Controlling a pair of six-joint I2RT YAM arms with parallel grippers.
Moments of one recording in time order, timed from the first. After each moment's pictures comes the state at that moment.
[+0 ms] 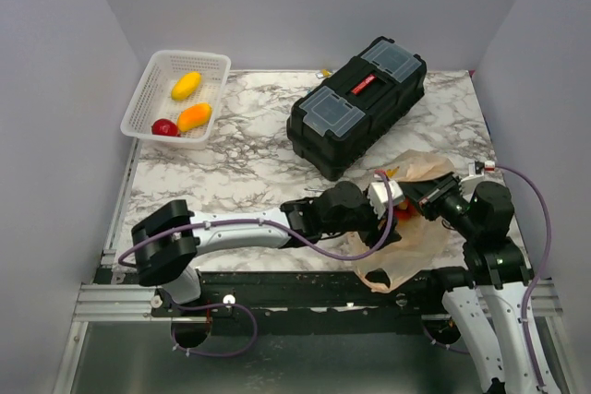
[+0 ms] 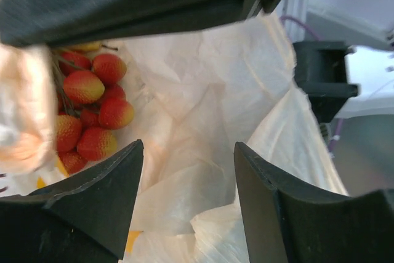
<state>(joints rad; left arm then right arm) -1.24 1.57 1.06 0.25 0.17 -0.22 0.10 0.41 0.63 -0.52 -0.36 1.13</state>
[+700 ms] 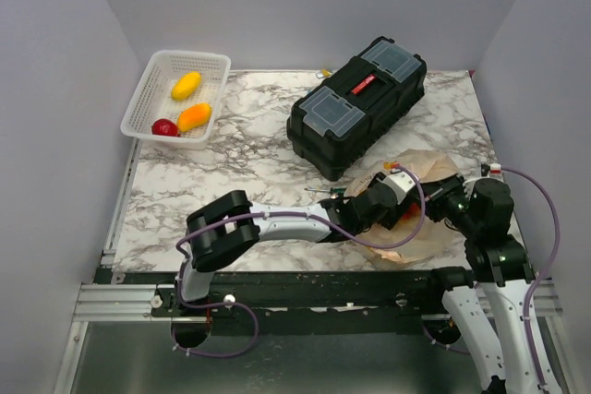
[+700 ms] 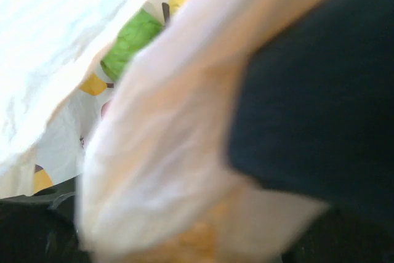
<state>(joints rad) -1.25 1.92 1.30 0.20 -0.32 -0.19 0.09 0.45 0.67 -0.62 -0.27 1.13</state>
